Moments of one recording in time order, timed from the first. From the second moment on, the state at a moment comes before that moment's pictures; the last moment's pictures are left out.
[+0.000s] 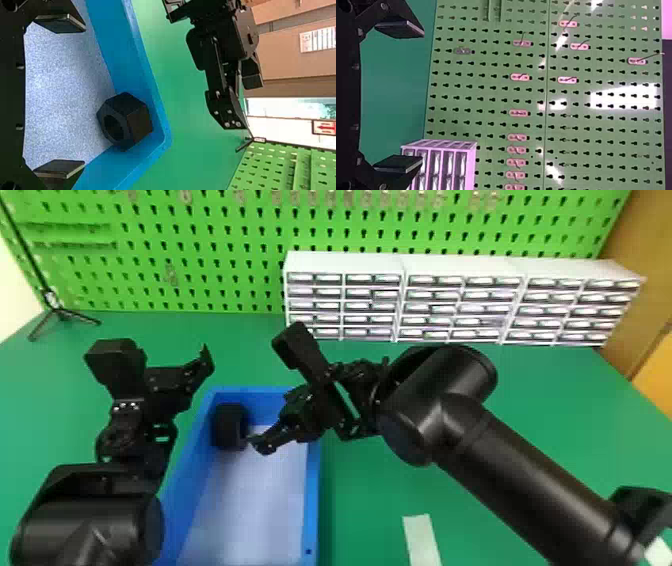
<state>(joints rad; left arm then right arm) -0.08 0.07 0.04 -1.65 0.11 0.07 0.04 -0.70 -0.19 0.82 -1.50 -0.40 0.84 0.45</state>
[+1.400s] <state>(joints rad) -0.07 0.07 0.05 -1.68 0.11 0.07 0.05 -0.47 -0.15 0.13 -1.58 -0.16 0.70 0.46</state>
